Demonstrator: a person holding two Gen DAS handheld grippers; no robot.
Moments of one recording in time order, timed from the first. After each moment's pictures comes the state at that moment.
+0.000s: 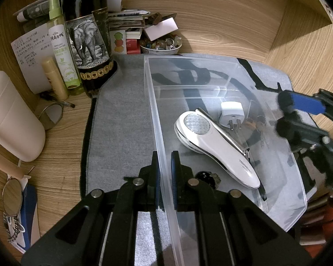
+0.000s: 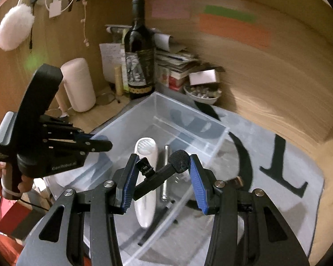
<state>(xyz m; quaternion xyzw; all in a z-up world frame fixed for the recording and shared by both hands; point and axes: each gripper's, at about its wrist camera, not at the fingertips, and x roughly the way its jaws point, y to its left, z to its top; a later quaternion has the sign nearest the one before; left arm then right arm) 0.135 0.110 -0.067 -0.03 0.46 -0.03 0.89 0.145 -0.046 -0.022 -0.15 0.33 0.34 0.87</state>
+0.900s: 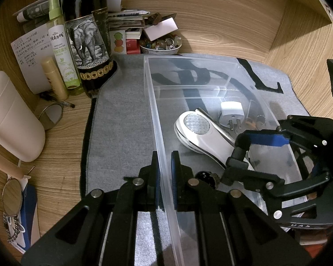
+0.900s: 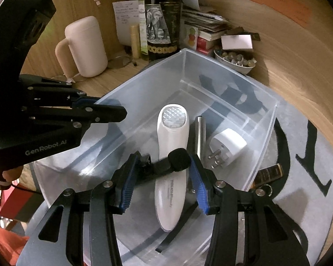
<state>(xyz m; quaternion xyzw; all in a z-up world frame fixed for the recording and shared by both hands) 0.135 0.109 -0.068 -0.03 0.46 -0.03 0.89 0.152 -0.012 -0.073 -0.19 0.41 0.37 0.81</state>
